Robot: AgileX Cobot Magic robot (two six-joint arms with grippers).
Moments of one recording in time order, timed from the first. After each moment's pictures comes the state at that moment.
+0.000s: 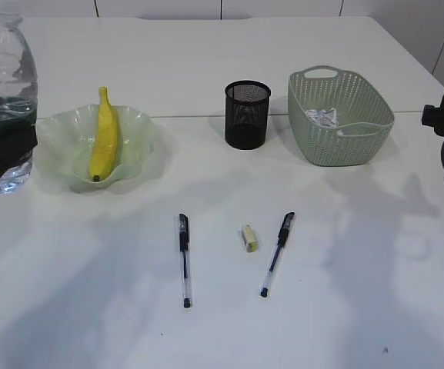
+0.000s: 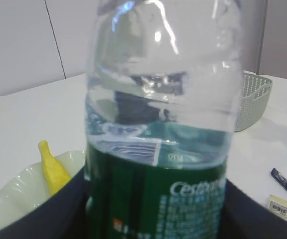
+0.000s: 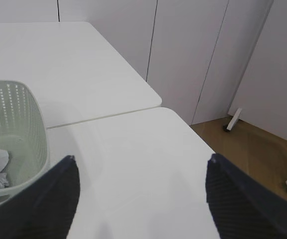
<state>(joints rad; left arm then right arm) 0.01 1.25 -0.33 0.74 -0.94 -0.40 0.19 1.67 -0.75 0.99 -0.83 -0.73</state>
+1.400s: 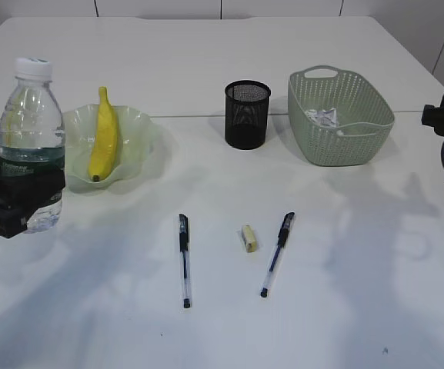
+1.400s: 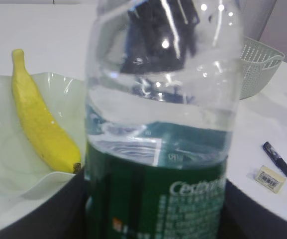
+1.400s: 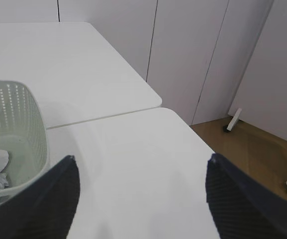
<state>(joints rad) 0.01 1.57 -0.33 0.66 -1.06 -0.43 0.19 1.67 -0.75 0.99 -0.83 -0.73</state>
